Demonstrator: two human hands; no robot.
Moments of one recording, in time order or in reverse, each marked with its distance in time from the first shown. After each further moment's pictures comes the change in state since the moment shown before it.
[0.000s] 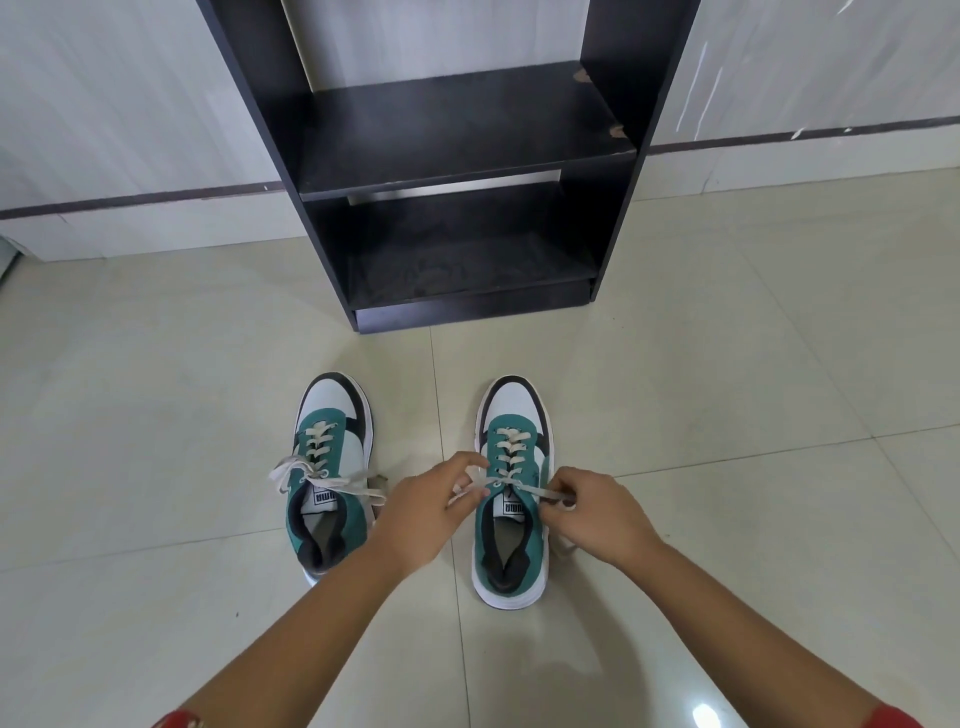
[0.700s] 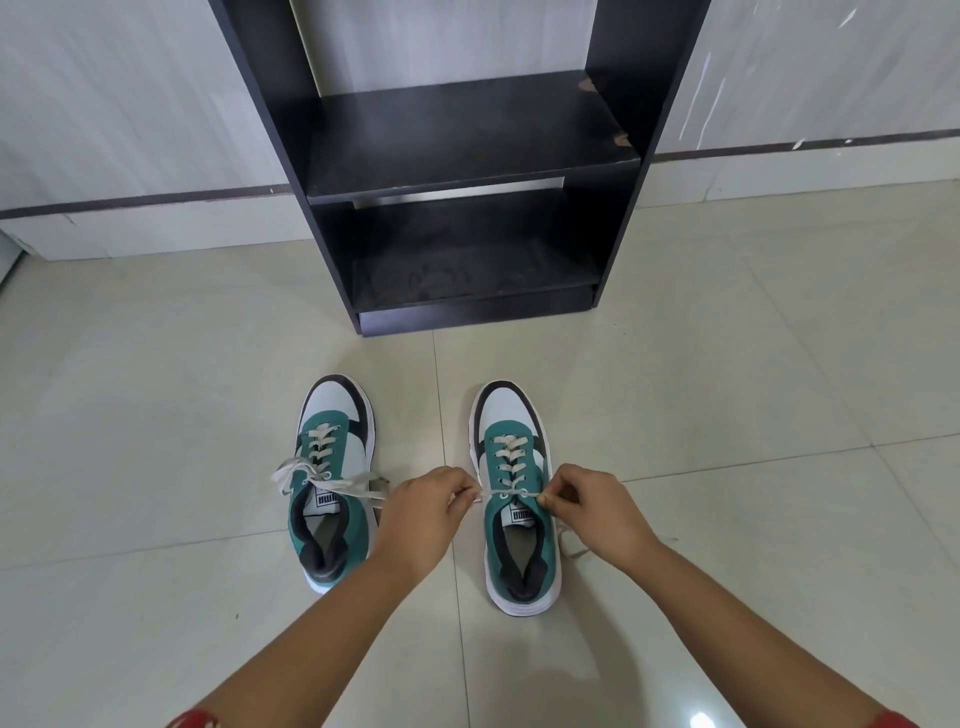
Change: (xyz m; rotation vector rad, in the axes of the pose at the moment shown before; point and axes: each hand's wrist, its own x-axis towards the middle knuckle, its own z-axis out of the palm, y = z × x) left_hand 0.001 -0.007 0.012 0.135 0.199 -0.019; right_hand 0.012 0.006 0.006 0.115 0.057 -0.100
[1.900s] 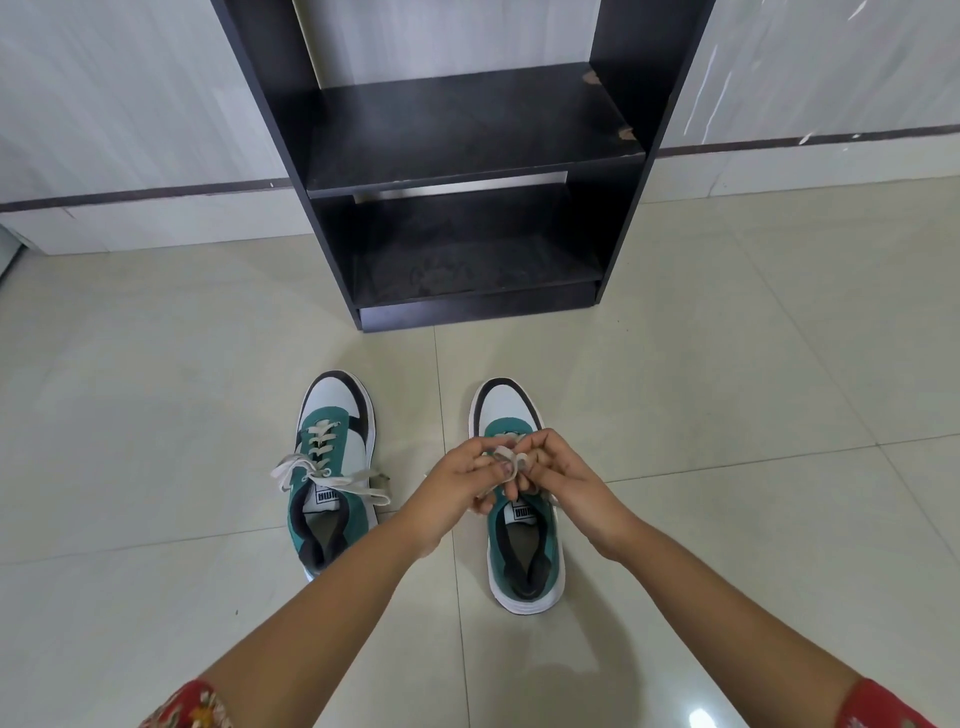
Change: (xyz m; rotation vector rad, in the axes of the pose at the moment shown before) left_hand 0.017 0.041 -0.020 -1.013 -0.345 -0.210; right_hand 0.001 -0.030 -0.002 0.858 -0.239 -0.185
